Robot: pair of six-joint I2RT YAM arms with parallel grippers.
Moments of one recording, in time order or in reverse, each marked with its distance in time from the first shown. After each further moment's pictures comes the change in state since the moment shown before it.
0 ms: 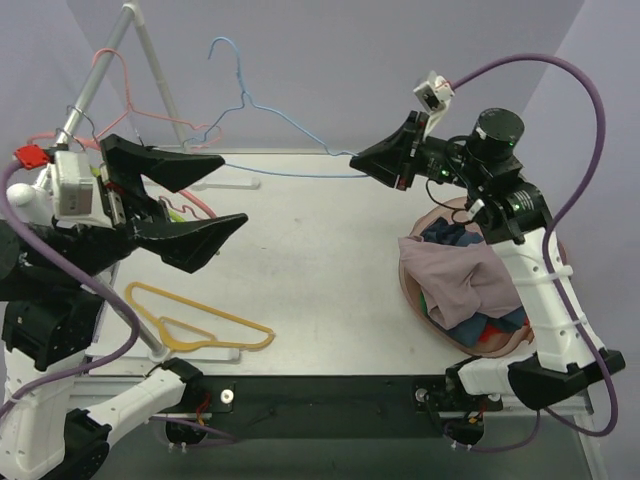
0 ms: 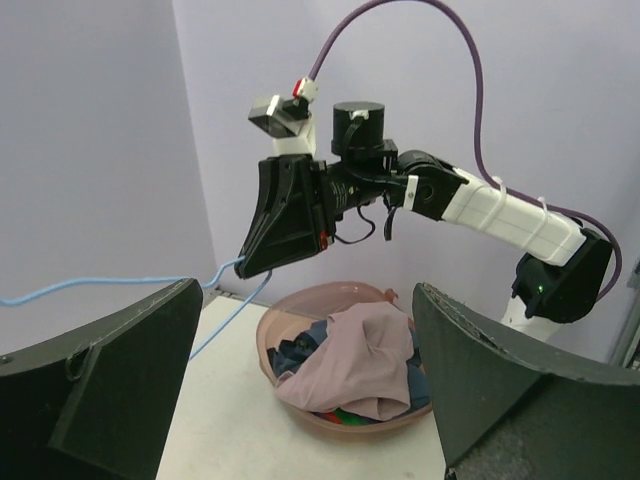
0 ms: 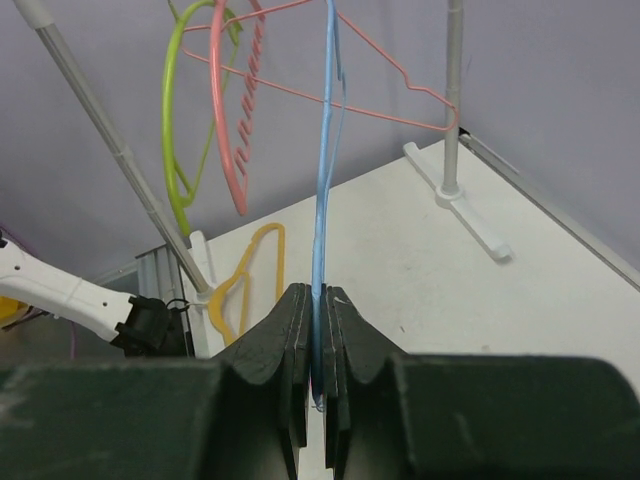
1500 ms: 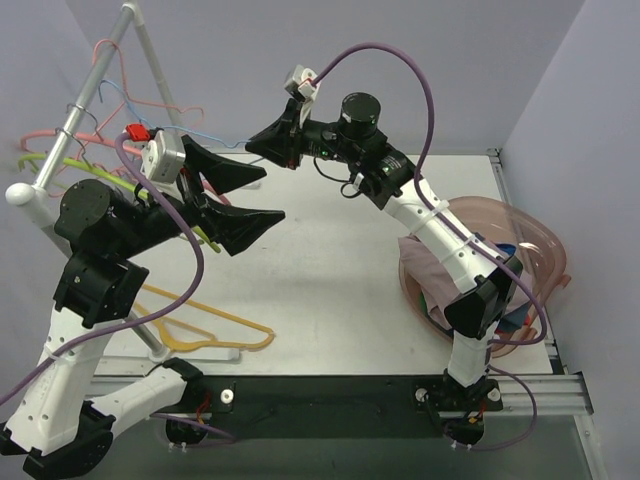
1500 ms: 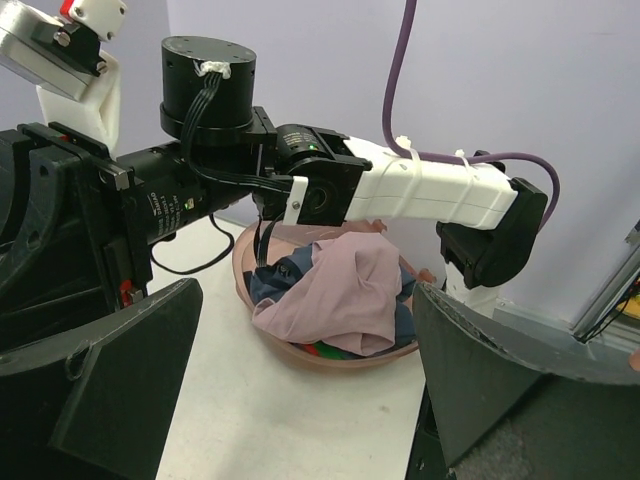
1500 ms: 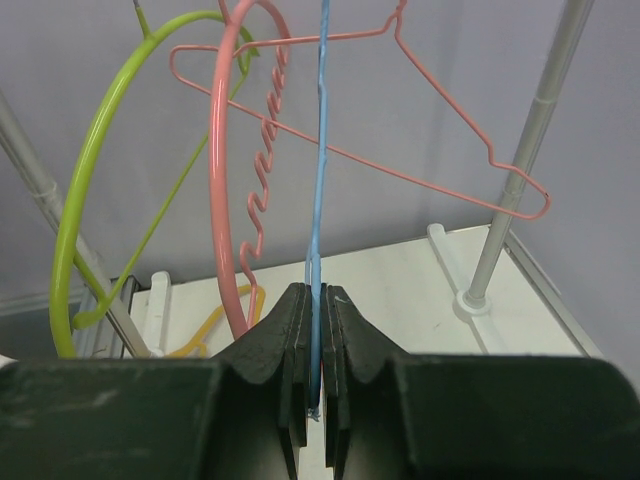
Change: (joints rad) left arm 0.000 0.064 -0.130 -0.026 0.019 0.006; right arm 0.343 0.563 0.343 0.294 0.158 -0.121
